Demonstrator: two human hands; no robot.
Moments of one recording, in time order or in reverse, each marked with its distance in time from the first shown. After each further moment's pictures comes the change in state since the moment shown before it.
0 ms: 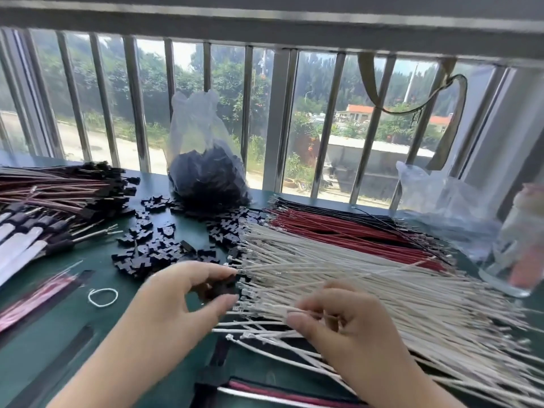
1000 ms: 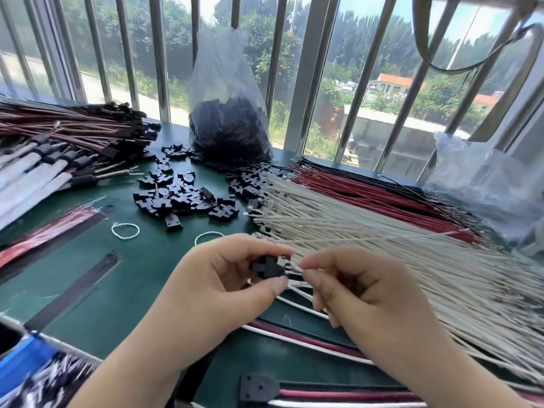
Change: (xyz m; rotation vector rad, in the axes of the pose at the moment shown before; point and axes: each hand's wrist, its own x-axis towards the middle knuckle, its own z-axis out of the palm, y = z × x) left_hand -0.037 0.026 0.025 -0.724 -0.108 -0.095; right_hand -0.010 -0.017 0.008 0.251 -0.147 0.044
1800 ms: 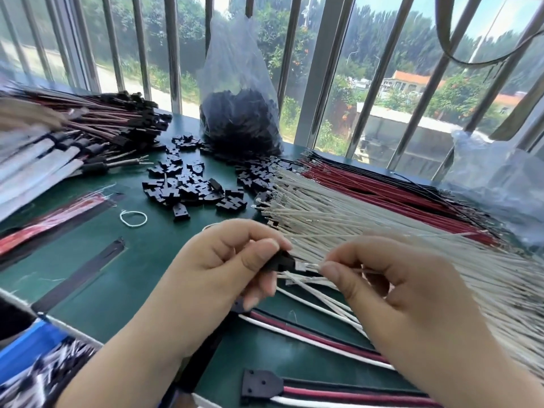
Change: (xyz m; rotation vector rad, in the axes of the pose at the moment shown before) left_hand -0.001 -0.008 -0.001 -0.176 0.035 -0.027; right_hand -0.004 -0.011 -0.011 -0.468 0.111 -0.178
